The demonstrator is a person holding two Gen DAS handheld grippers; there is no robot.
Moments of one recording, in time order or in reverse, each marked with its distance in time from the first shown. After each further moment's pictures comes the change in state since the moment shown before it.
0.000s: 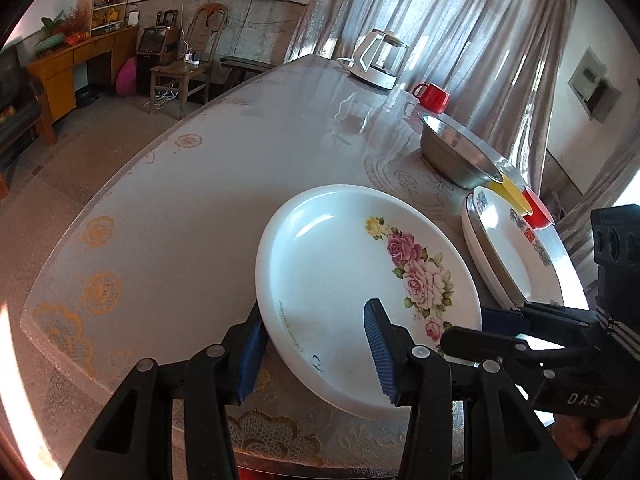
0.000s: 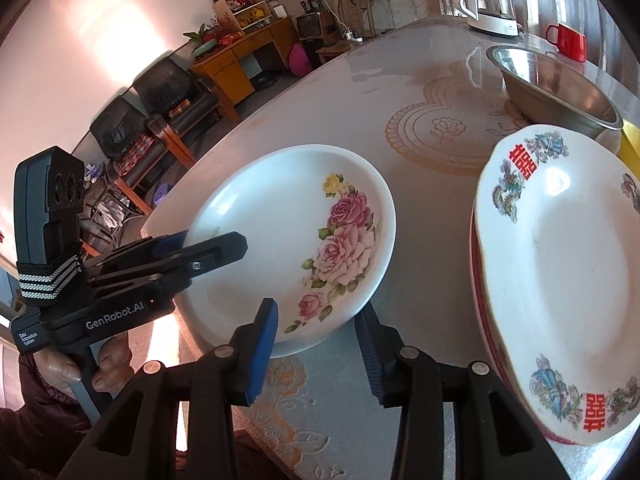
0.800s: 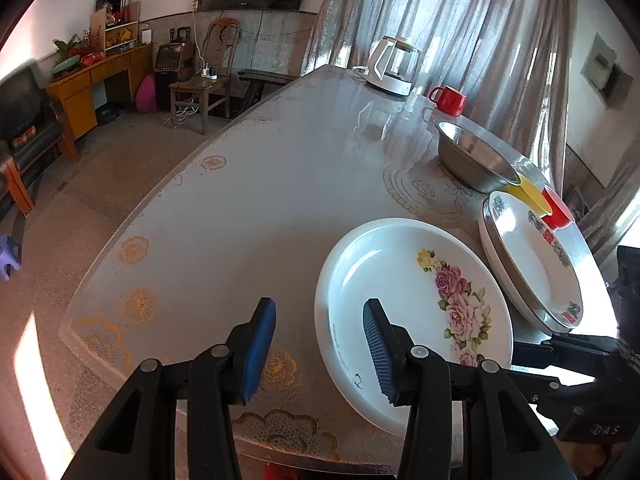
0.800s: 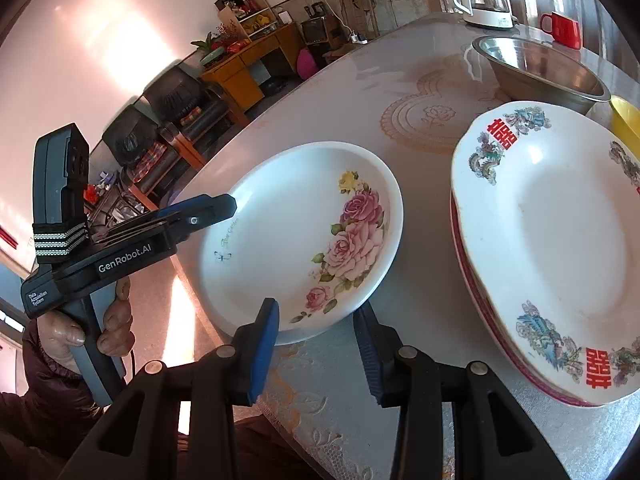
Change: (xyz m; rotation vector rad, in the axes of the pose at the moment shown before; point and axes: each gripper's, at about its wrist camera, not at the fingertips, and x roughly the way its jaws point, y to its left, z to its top) left arm -0.011 -0.006 0.004 0.030 -0.028 0.106; right arm -0.017 -0.004 -0.024 0.025 -0.010 0.067
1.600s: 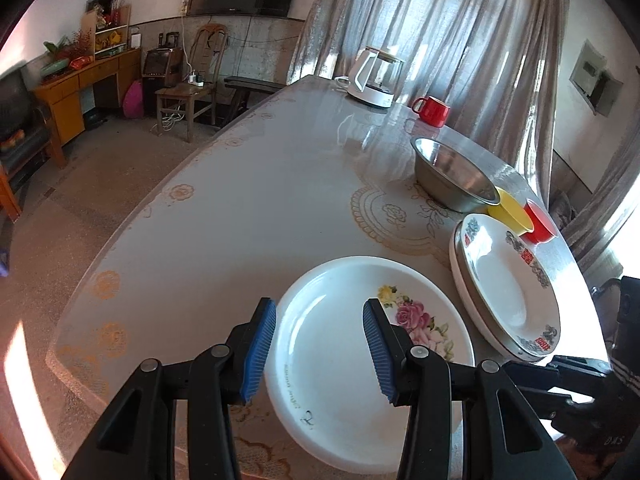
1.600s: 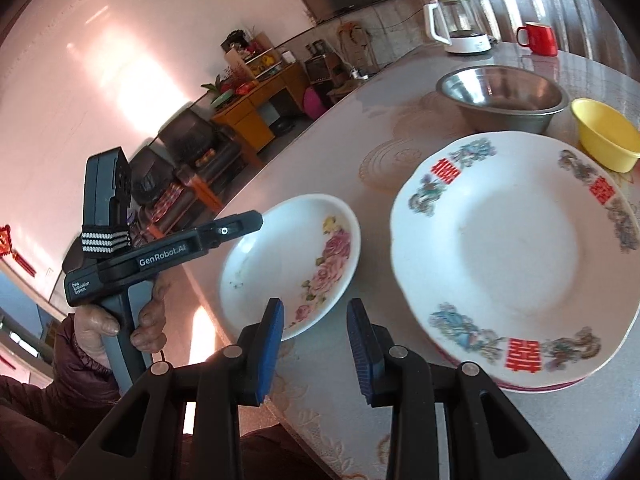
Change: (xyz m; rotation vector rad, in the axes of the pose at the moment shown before) left arm -0.006 -0.018 0.024 -0.004 -0.033 -0.038; right arm -0.050 -0.028 -0.018 0.031 -0.122 0.097
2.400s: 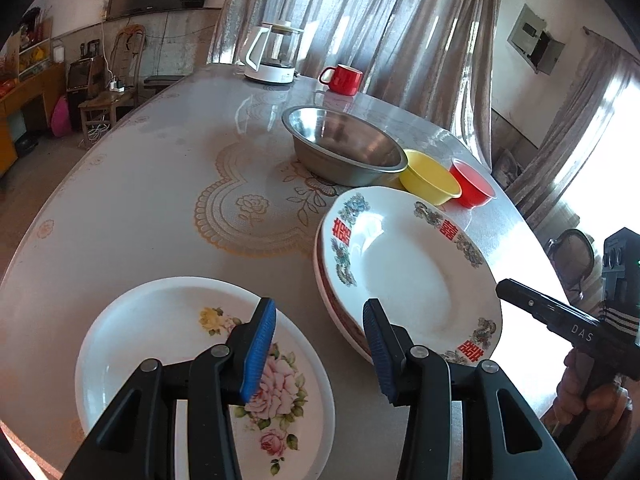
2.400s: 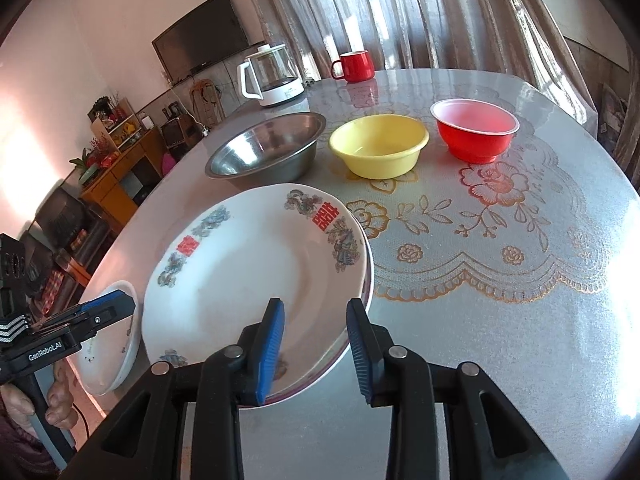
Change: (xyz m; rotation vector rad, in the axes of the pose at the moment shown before) left arm 0.034 -0.101 0.013 0.147 0.074 -0.209; right arm -0.105 -0.105 -0.014 0.261 -0.247 -0.466
